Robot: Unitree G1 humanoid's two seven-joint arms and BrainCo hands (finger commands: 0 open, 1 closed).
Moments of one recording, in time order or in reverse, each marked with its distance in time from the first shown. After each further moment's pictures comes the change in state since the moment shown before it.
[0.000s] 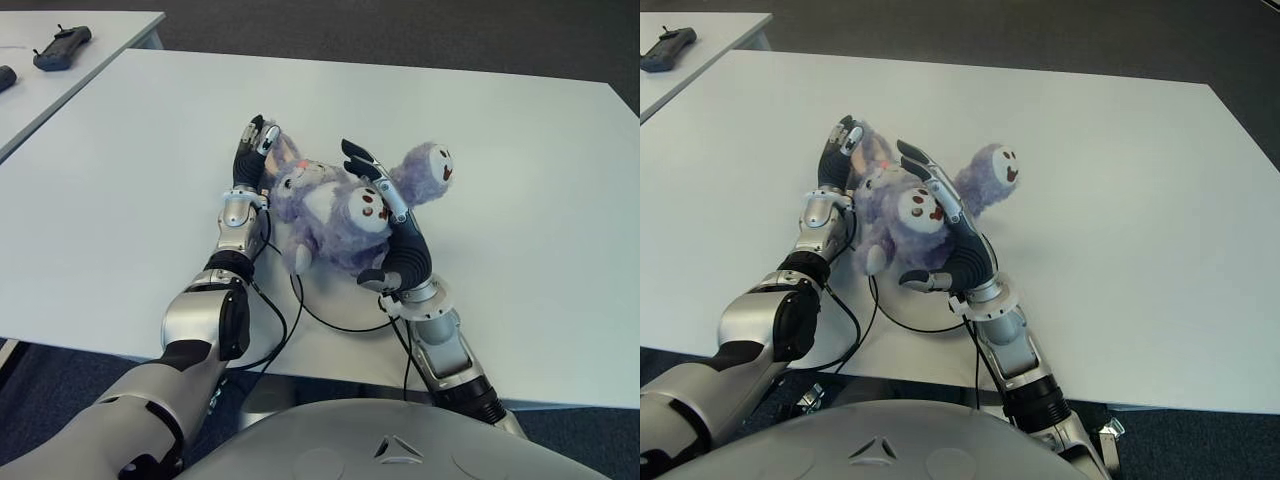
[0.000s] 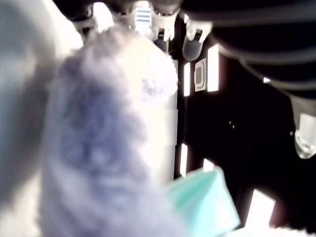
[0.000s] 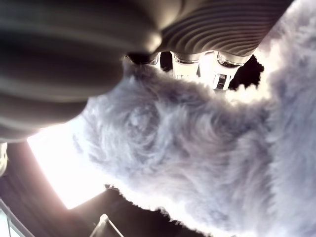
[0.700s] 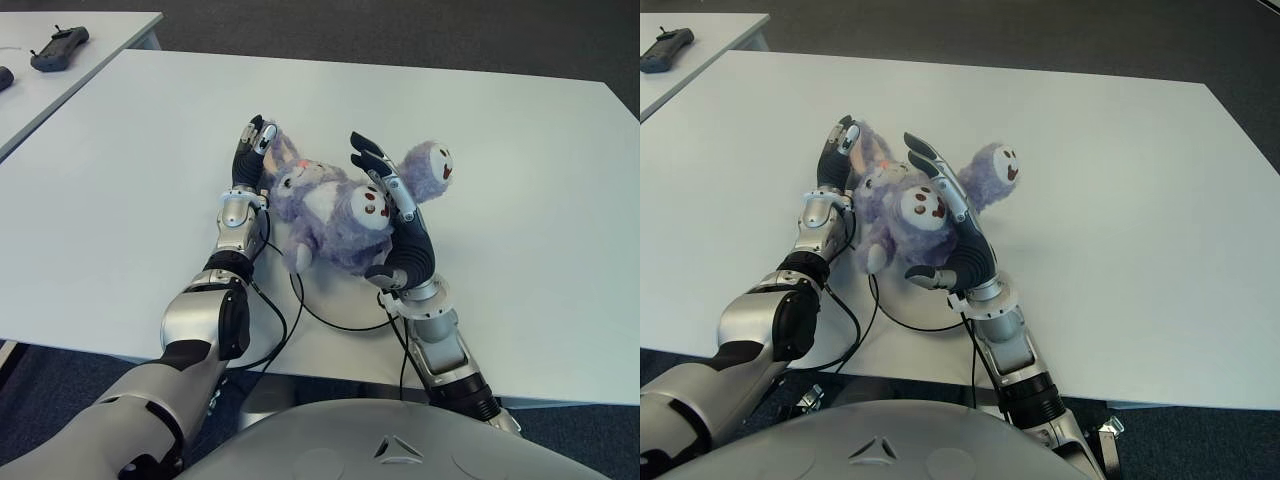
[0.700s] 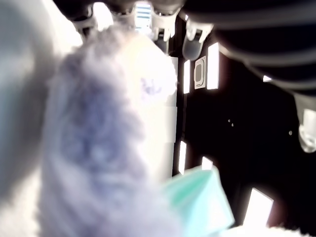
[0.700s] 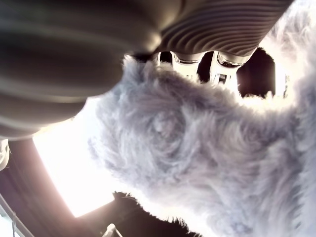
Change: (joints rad) left arm 0.000 0.000 0.008 0.000 0.004 0.000 -0.010; right arm -0.008 0.029 -0.030 0.017 -0.031 -0.044 -0.029
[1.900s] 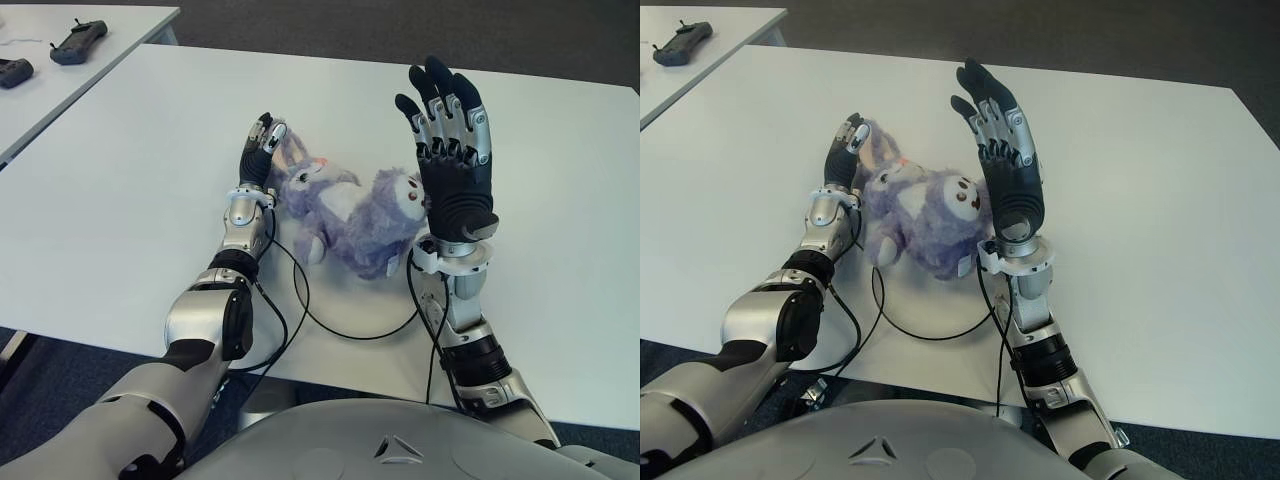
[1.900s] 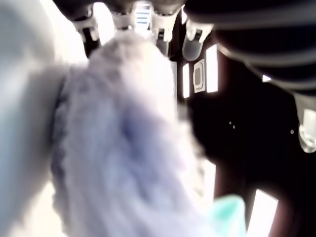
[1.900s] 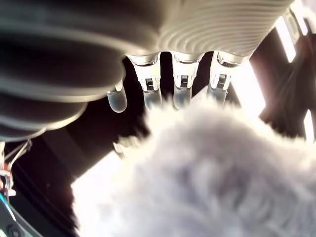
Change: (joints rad) left arm -0.008 -0.015 -0.039 -0.004 0.017 -0.006 0.035; right arm -0.190 -0.079 -0.052 0.004 0.559 0.039 0.266
